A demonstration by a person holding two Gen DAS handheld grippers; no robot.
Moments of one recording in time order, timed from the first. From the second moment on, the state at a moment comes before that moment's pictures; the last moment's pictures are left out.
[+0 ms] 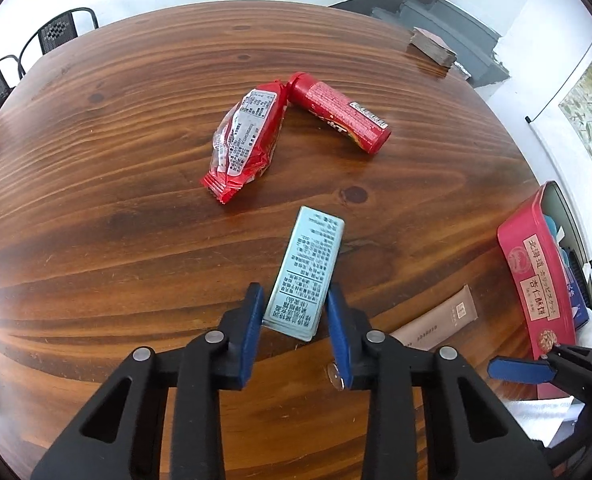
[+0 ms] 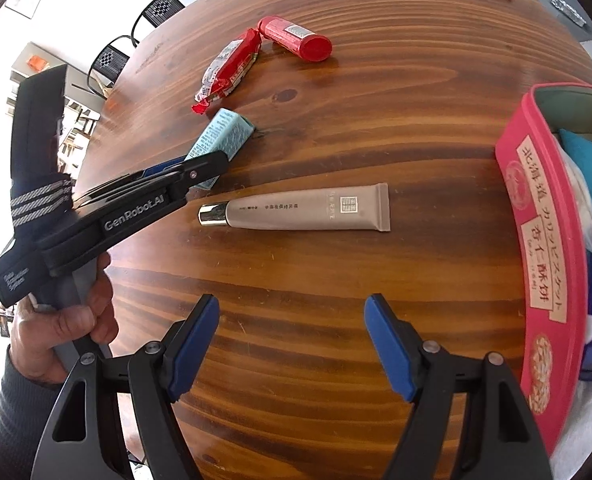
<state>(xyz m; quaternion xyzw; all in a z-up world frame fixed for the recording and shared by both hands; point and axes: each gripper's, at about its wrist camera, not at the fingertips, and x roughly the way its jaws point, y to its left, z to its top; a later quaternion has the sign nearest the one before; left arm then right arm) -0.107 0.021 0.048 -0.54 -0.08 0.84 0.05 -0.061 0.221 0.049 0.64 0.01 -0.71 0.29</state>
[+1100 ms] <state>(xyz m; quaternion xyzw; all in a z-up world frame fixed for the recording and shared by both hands) -0.095 -0.001 0.047 -0.55 -0.10 0.83 -0.02 -0.087 0.169 0.039 0.60 0.07 -0.75 0.26</state>
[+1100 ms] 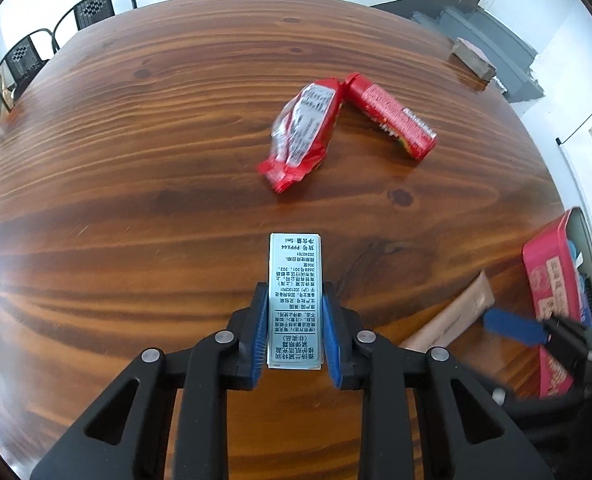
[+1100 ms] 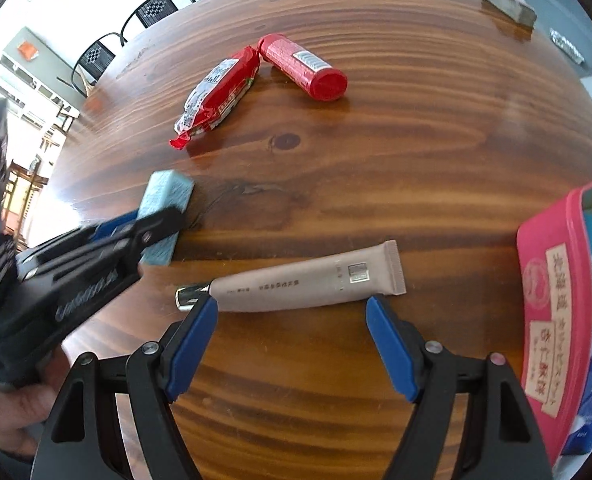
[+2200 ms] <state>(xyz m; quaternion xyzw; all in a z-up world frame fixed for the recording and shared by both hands) -0.032 -0.009 0.047 -0.56 -0.12 0.82 -0.06 -0.121 0.119 0.044 0.58 0.12 -0.77 0.26</state>
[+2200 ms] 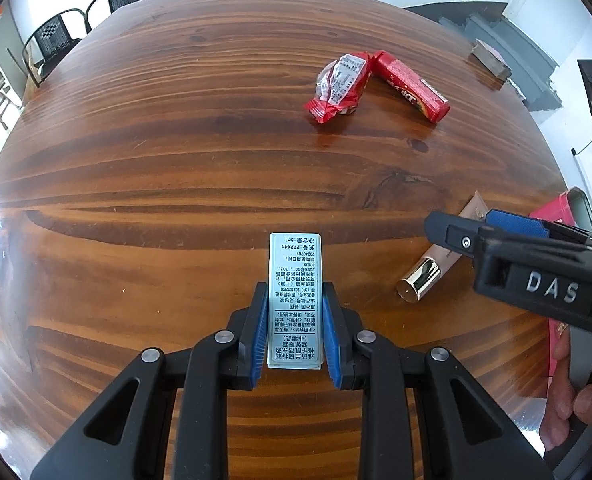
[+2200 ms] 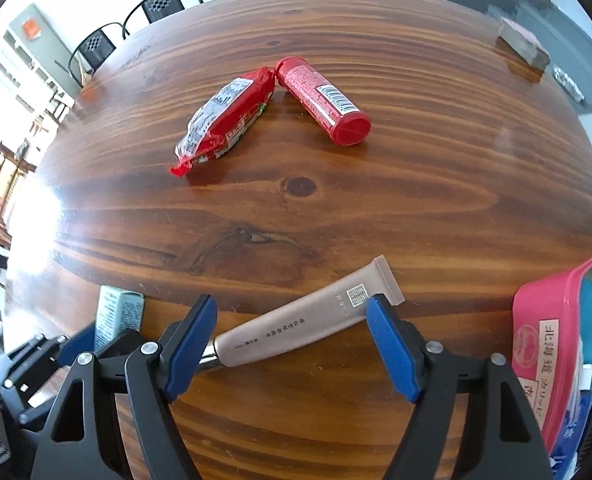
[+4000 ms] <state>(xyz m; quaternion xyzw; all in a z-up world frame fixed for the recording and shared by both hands) -0.023 0.038 0.046 -0.56 -0.10 0.82 -0.08 -0.030 0.231 0.091 0.59 0.06 -0.73 0.34</state>
